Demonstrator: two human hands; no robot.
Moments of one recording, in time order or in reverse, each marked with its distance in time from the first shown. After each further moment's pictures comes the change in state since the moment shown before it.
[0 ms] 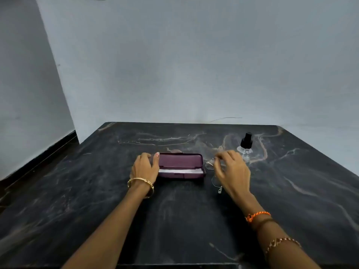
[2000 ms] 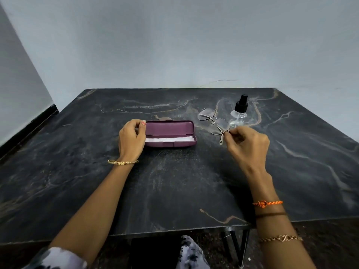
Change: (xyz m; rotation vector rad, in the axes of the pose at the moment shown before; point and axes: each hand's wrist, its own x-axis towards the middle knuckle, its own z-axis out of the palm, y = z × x) left_hand 0.001 -0.003 0.004 -0.214 0.070 0.179; right_hand -0.015 0.016 -0.037 0.105 0.113 0.145
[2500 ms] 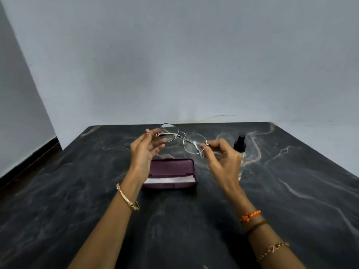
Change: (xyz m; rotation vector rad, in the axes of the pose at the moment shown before) left_hand 0.044 0.061 0.007 -1.025 -0.165 -0.244; right_hand 0.045 -0.031 0.045 0.575 -0.003 0.028
